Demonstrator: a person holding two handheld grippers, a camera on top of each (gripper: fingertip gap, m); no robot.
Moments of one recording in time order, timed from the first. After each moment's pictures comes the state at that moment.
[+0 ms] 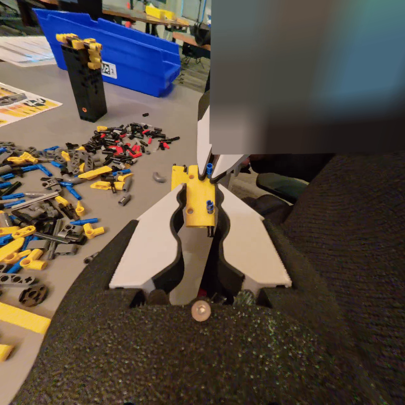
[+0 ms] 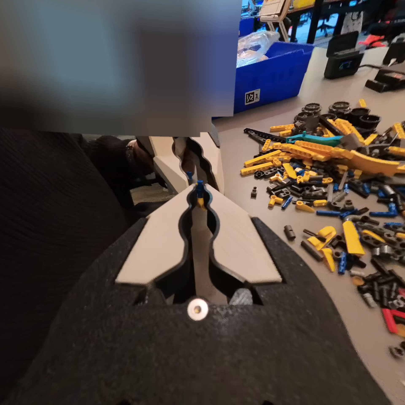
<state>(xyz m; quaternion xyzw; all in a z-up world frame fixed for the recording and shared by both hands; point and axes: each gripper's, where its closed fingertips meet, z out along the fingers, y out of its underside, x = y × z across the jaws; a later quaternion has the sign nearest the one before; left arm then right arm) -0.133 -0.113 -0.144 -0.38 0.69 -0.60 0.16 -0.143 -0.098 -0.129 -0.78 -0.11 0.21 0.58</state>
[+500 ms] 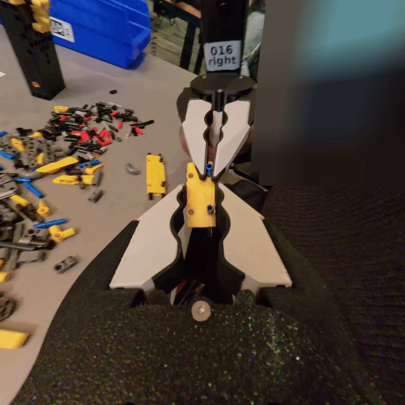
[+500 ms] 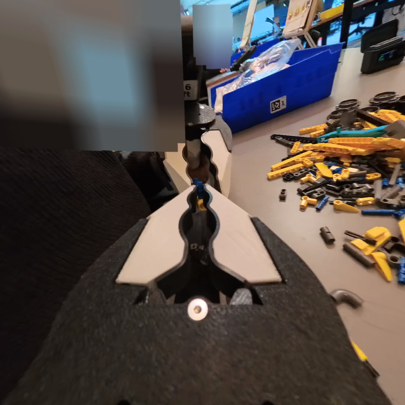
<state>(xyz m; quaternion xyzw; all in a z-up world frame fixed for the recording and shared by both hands) -0.148 -0.128 -0.140 -0.37 0.72 -0.58 0.08 -0.157 -0.110 -0.121 -0.73 -0.10 0.32 0.60</state>
